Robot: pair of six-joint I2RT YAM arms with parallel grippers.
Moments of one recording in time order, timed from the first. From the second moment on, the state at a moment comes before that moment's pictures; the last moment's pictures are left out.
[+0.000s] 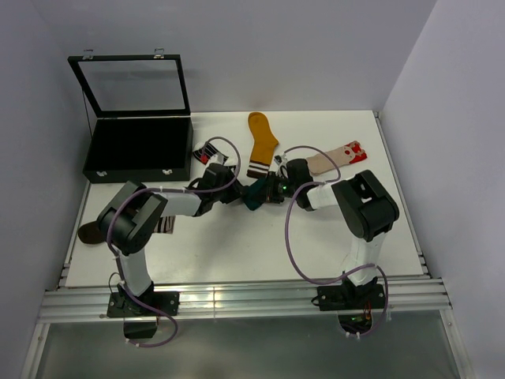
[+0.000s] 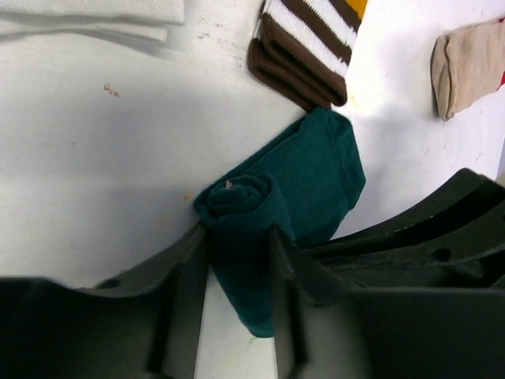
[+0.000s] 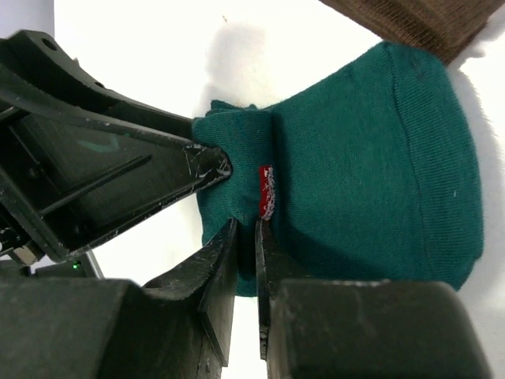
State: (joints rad) left arm -0.61 1.85 0.88 0.34 0.00 -0.95; right arm 0.42 1.88 0.80 0.45 -0.57 0.65
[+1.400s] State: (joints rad) left arm -0.61 1.86 1.08 -0.02 0.00 -0.85; right arm 0.95 1.75 0.74 0.45 0.43 0.00
